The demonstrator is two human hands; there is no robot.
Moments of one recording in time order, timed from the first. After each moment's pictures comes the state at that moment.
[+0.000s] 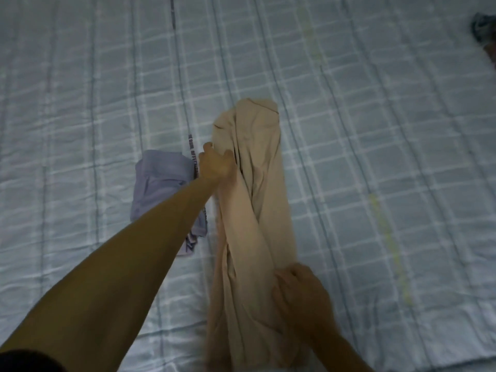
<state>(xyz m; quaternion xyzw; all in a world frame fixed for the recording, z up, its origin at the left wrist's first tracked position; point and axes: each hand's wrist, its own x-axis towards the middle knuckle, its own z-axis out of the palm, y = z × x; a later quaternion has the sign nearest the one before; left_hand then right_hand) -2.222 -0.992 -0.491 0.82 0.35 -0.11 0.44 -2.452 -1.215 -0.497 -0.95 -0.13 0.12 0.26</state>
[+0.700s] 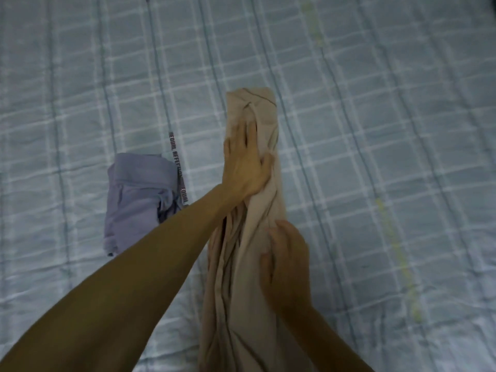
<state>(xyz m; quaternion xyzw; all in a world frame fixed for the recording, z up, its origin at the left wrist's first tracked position) -2.209 -1.050 -0.517 0.96 -0.02 -0.06 0.29 -2.382 -1.167 -0.504 -0.93 -0.04 -0.02 0.35</state>
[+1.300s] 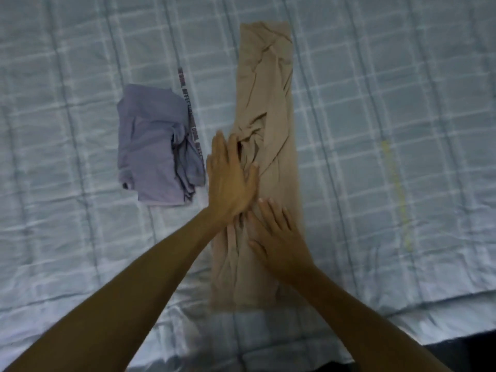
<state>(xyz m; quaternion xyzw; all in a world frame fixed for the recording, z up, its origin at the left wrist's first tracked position) -2.371 -1.029 -0.520 0.94 0.10 -0.06 0.31 -2.464 -1.182 -0.536 -0.94 -0.28 0.16 0.13</state>
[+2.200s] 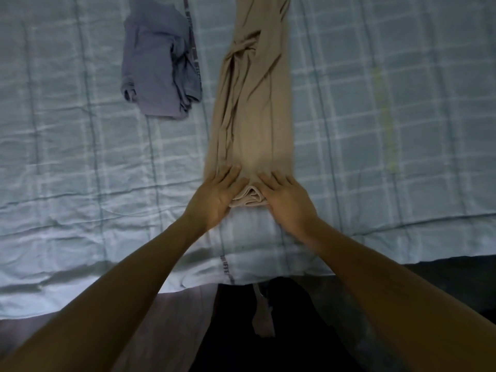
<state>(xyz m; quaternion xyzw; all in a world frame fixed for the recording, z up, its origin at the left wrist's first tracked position) -2.582 -1.033 -0.525 0.96 -0.20 -0.13 0.13 -2.545 -1.238 -0.525 -0.91 -0.36 0.13 0.14</state>
